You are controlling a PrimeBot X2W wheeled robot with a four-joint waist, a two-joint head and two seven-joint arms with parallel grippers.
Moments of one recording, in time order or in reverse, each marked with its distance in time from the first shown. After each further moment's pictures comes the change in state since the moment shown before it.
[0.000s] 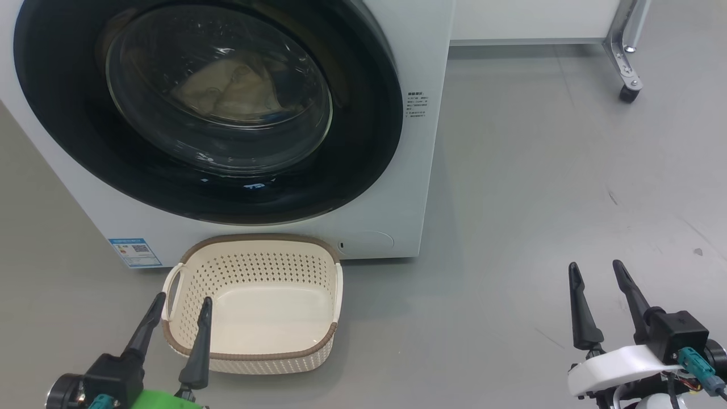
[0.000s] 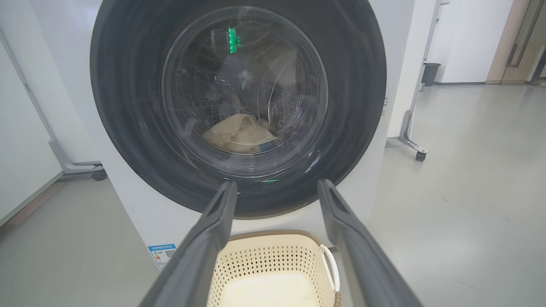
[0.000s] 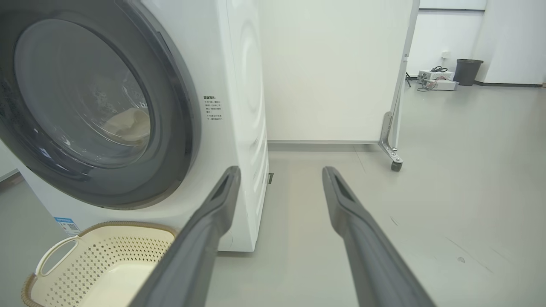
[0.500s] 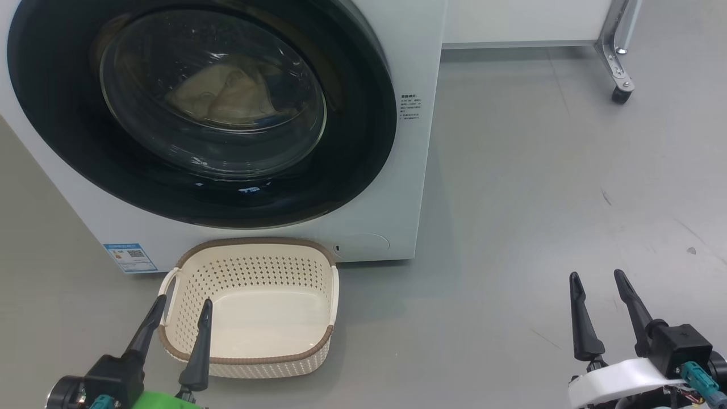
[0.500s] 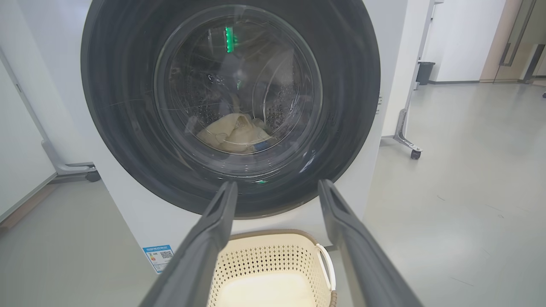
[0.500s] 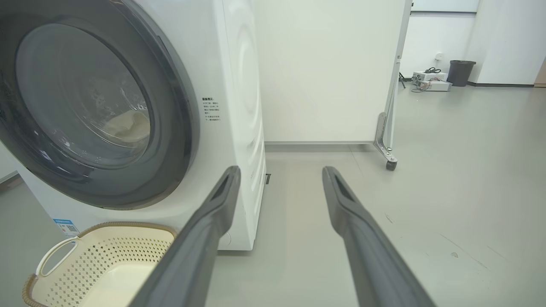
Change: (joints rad) left arm 0.008 0.000 -0.001 0.002 0.000 0.001 0.005; right arm 0.062 0.004 -0.001 -0.068 0.000 -0.009 0.000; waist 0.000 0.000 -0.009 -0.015
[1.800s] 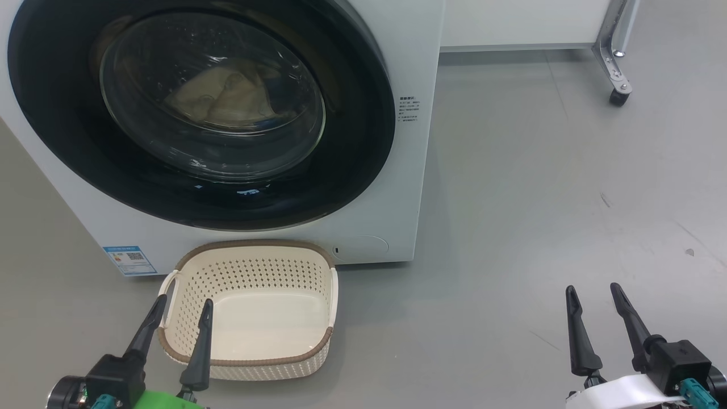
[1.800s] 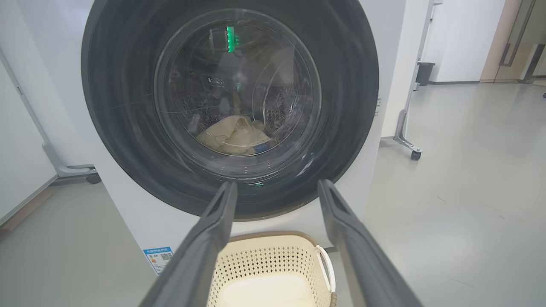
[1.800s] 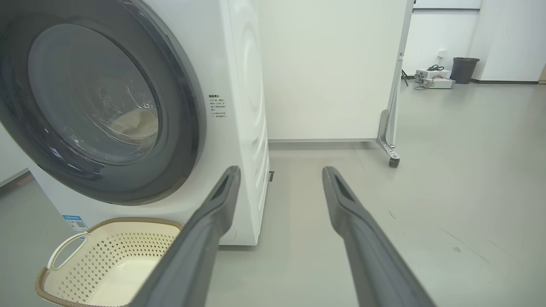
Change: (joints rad) left arm 0.003 0.001 -0.006 -0.012 0.000 0.013 0.009; right arm 0.058 0.008 0.011 -0.050 0.000 -0.001 0.000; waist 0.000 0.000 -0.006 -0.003
